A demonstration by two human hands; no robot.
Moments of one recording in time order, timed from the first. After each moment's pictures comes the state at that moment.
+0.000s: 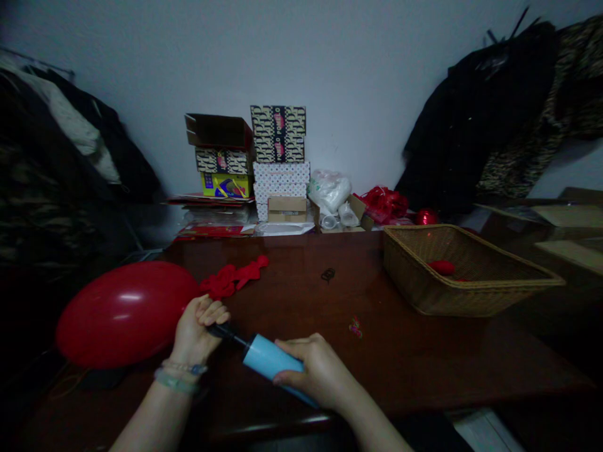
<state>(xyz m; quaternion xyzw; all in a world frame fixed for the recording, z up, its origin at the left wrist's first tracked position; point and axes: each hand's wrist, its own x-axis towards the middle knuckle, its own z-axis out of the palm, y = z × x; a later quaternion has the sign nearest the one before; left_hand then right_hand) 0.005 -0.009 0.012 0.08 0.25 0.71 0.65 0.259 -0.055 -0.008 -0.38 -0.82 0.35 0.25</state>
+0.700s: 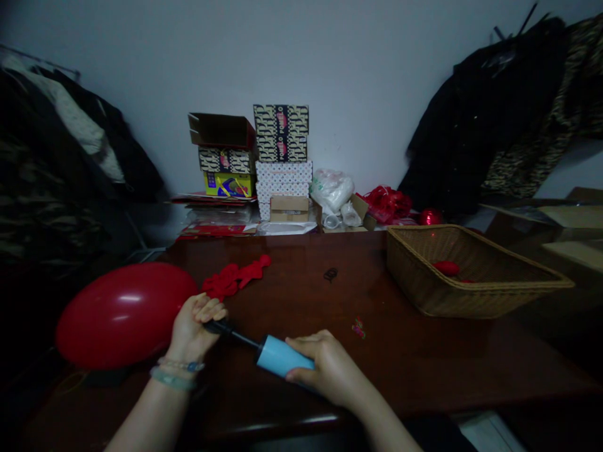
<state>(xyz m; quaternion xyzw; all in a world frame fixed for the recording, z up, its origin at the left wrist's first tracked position) -0.006 -0.011 0.020 0.07 0.25 0.72 0.64 0.270 -0.054 -0.012 -0.39 -0.83 0.31 0.25</state>
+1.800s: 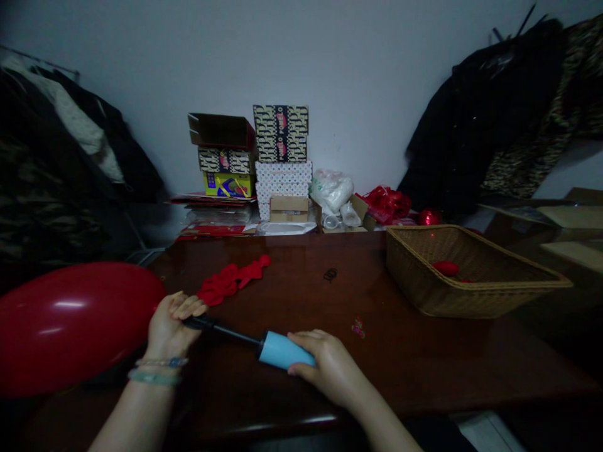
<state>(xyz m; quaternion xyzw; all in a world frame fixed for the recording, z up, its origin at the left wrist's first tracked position) -0.040 -0.010 0.022 0.09 0.26 0.76 0.59 0.272 -0.053 -0.017 -0.42 -0.82 0.28 0.26</state>
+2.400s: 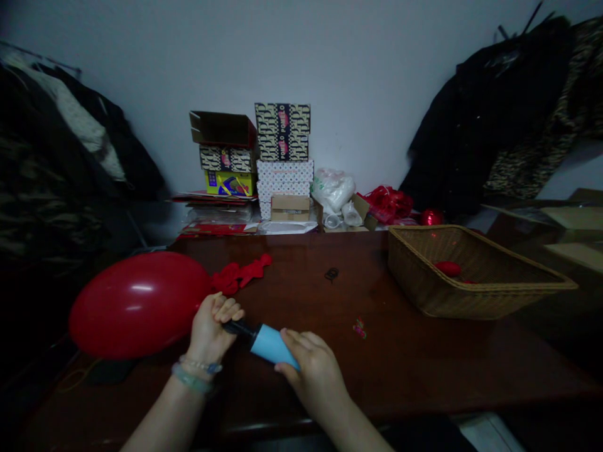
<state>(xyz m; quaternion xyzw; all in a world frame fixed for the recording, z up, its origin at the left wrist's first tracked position) 0.025 -0.010 0.011 0.08 0.26 0.72 0.64 0.238 -0.062 -0.042 -0.41 -0.84 0.10 0.34</state>
